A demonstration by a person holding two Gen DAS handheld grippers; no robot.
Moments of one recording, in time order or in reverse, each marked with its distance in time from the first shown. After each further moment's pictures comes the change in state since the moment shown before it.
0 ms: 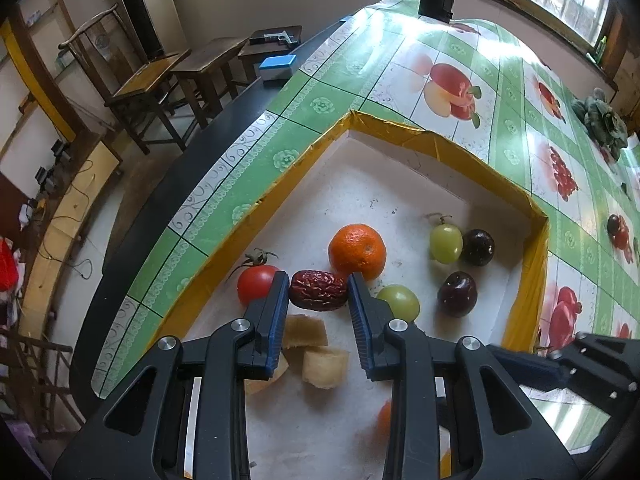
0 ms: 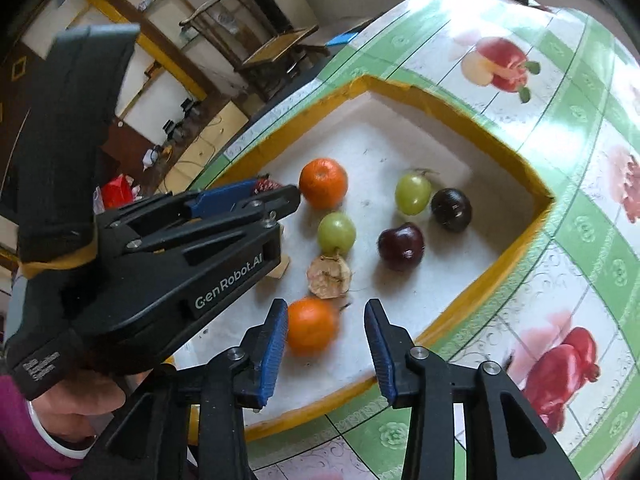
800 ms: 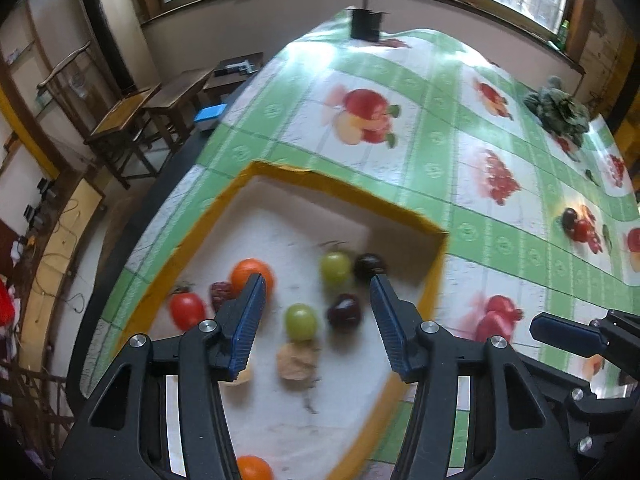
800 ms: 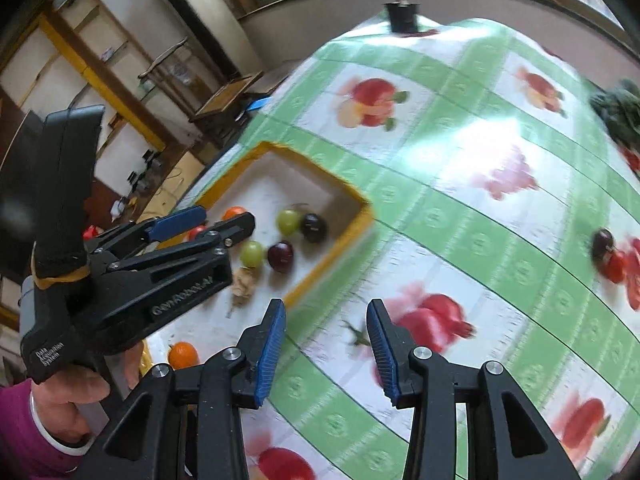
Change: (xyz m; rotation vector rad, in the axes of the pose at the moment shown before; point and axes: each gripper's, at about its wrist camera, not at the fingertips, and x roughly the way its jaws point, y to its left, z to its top) left arm -0.040 -0.071 0.009 0.099 -0.076 -0.064; right arm -0.101 -0.061 -0.038 0.136 -0.143 -0.127
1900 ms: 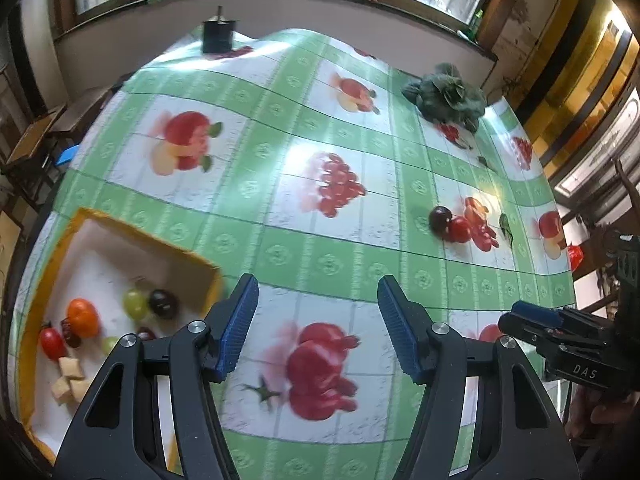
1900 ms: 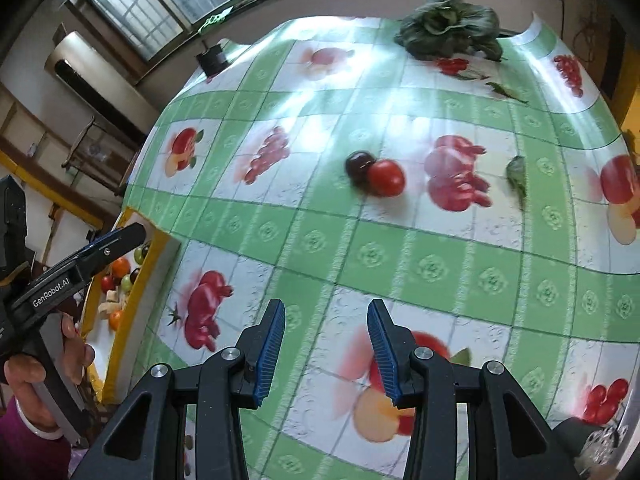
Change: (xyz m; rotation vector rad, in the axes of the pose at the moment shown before) left arm -0.009 -0.116 0.023 0.108 0.005 -0.315; right arm -0.086 -0.174 -0.062 0.311 -0.087 -0.155
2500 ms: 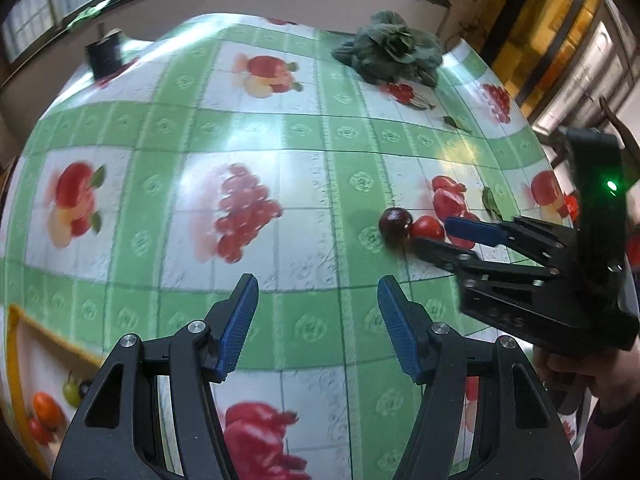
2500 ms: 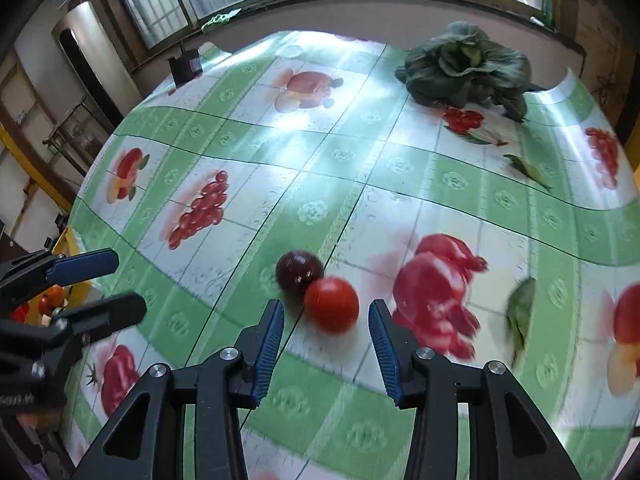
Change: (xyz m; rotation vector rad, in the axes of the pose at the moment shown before) left arm 0.075 -0.073 0.042 0.218 0.097 -0.063; right arm 0.070 -0.027 0.078 -0.149 -0.063 -0.097
